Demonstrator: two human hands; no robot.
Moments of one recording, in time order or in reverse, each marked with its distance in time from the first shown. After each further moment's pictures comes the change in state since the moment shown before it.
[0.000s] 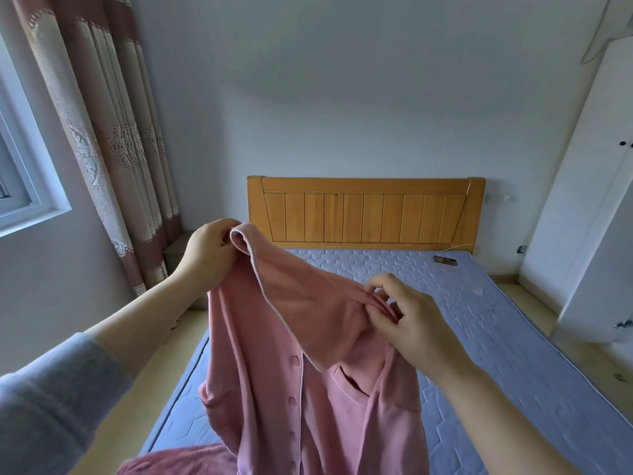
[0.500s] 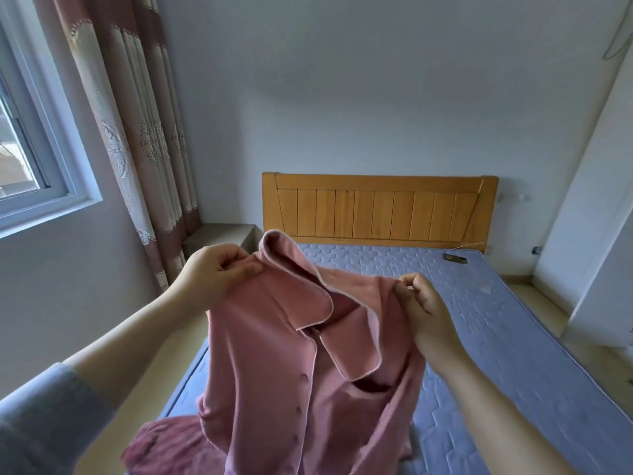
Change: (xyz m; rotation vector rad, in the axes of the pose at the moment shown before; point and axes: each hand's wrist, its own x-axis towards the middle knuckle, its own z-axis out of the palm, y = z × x) left_hand -0.095 0.017 -0.021 -0.062 -0.140 -0.031; right_hand -0.052 0.005 -0.023 0.370 0.164 0.377
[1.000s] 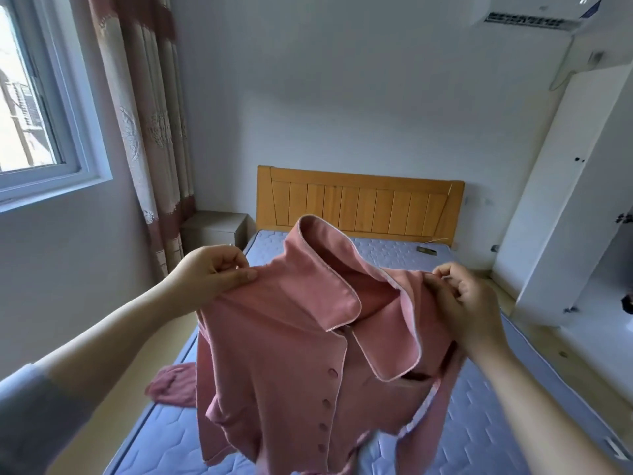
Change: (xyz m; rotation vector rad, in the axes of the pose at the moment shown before) left_hand -0.203 0.019 -0.105 -0.133 -0.178 0.067; right_hand -0.195 -0.104 -0.048 -0.391 0.208 -0.223
